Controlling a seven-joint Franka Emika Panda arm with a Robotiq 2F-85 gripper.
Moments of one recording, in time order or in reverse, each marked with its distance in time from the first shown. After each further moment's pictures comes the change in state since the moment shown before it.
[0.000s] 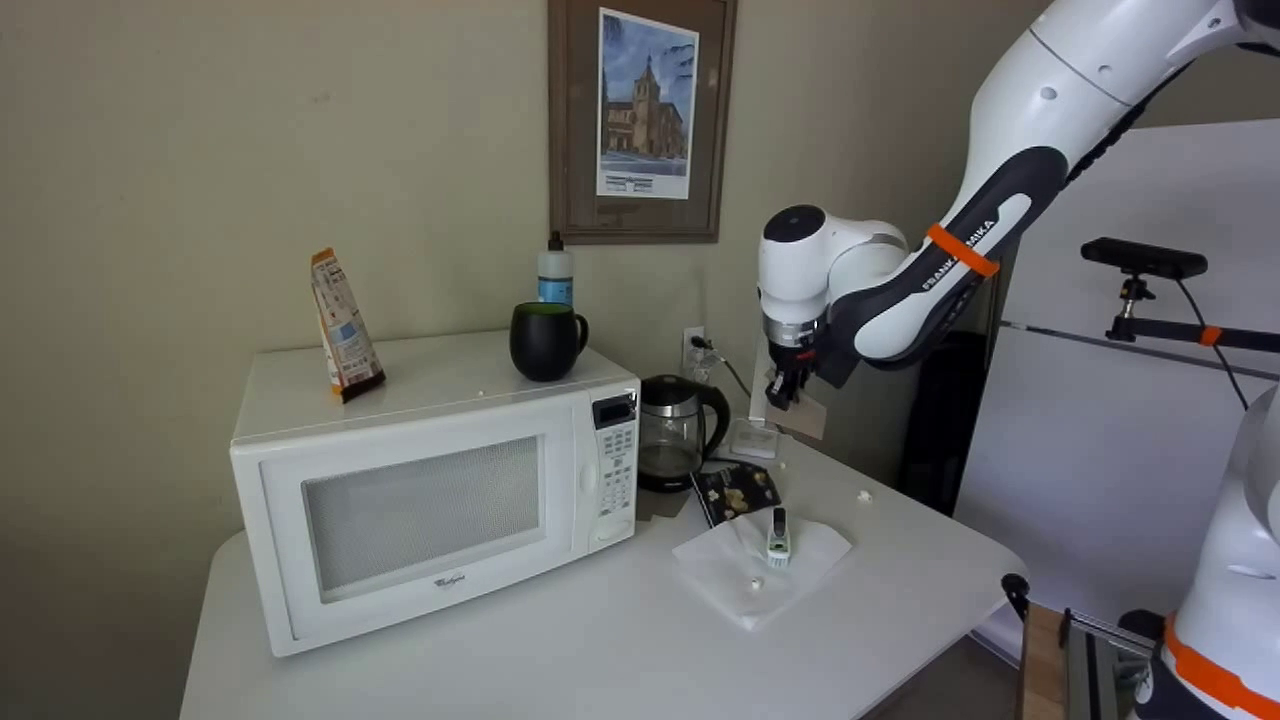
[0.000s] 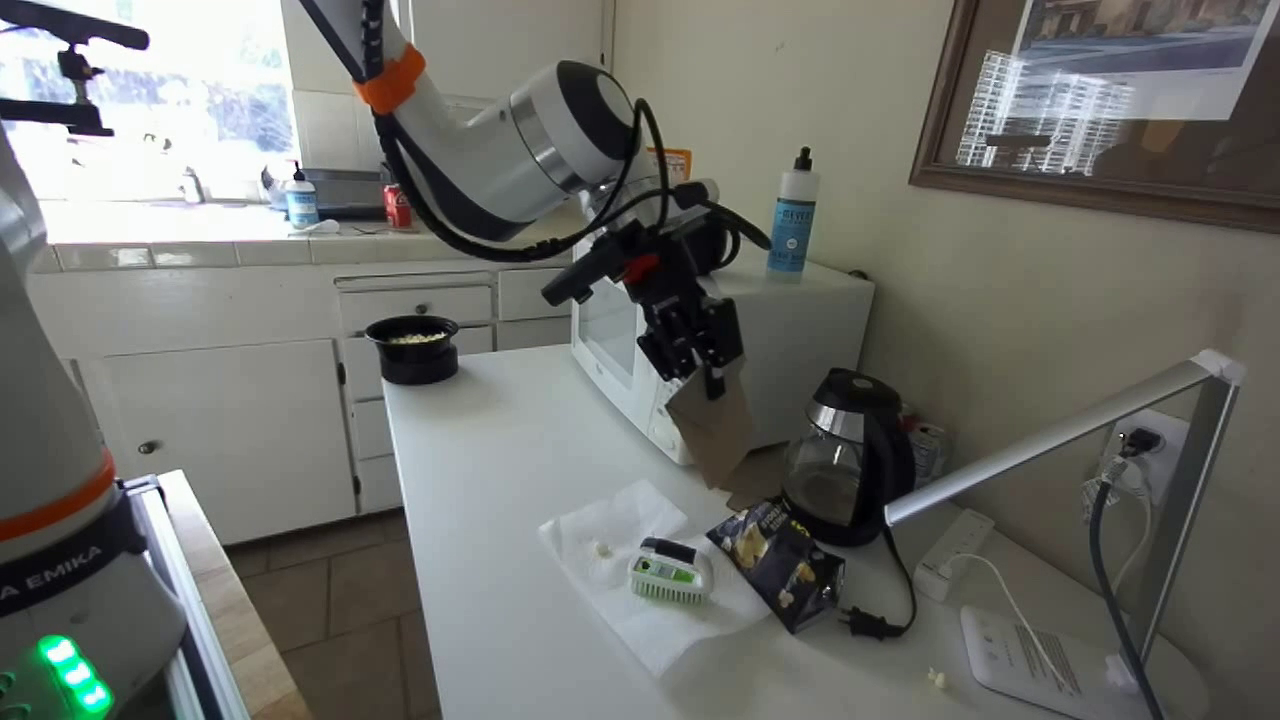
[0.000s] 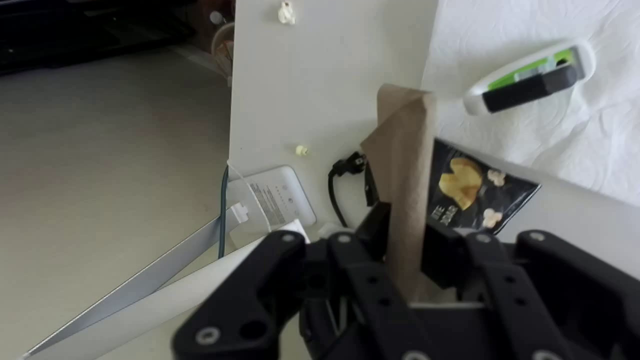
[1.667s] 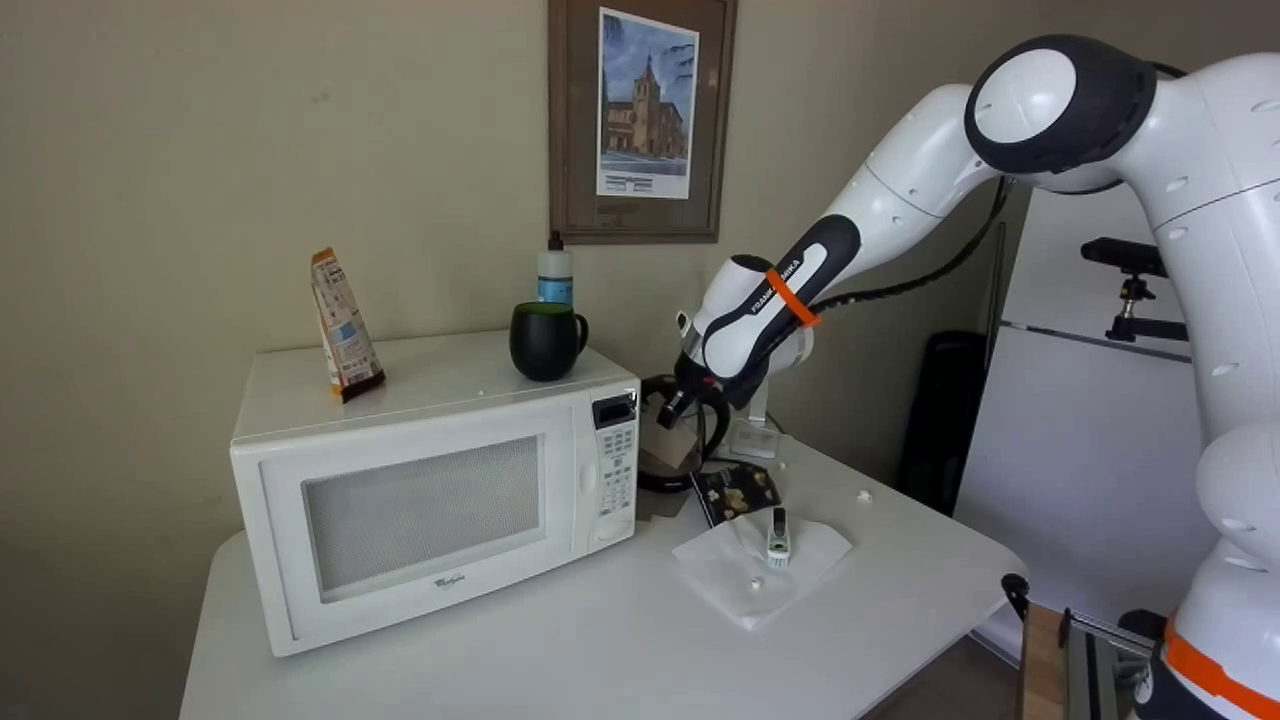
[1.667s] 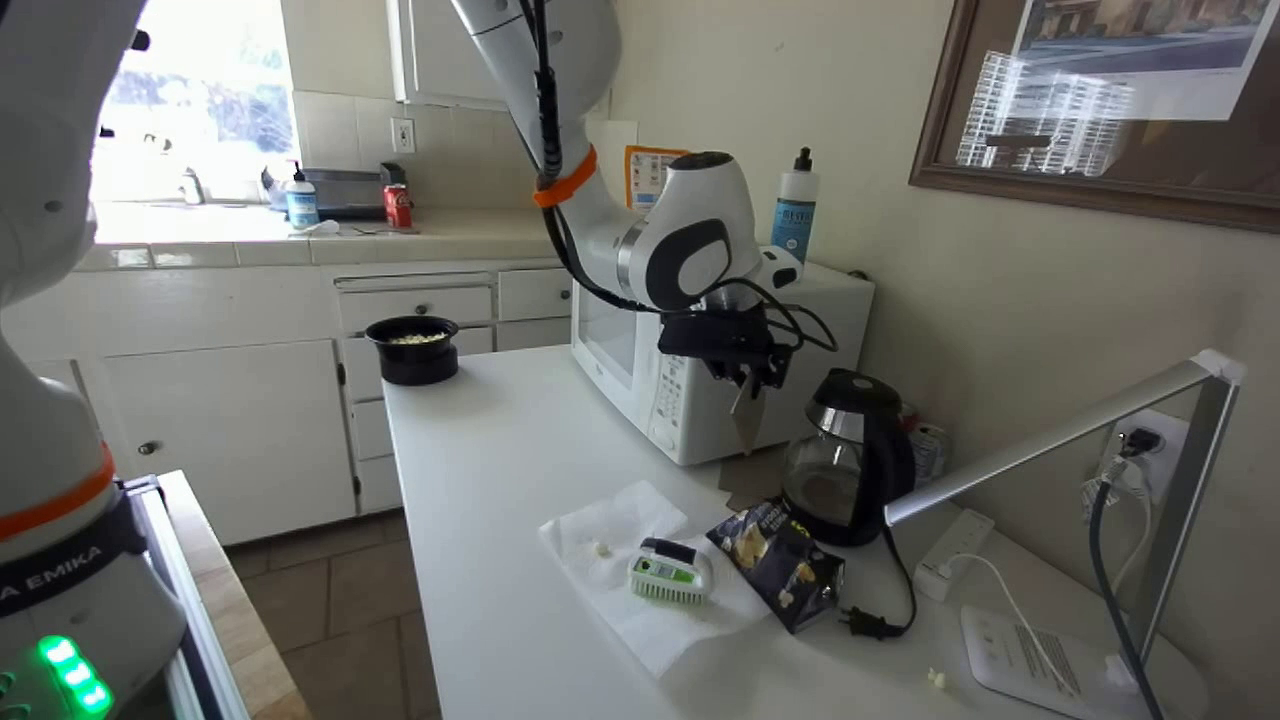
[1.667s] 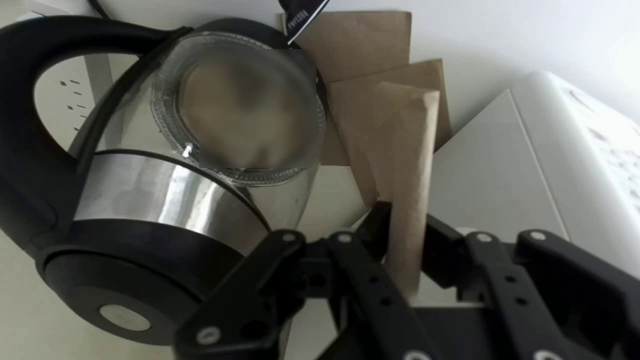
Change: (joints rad) arm -0.323 0.537 0.385 0.407 0.778 0.463 -0.856
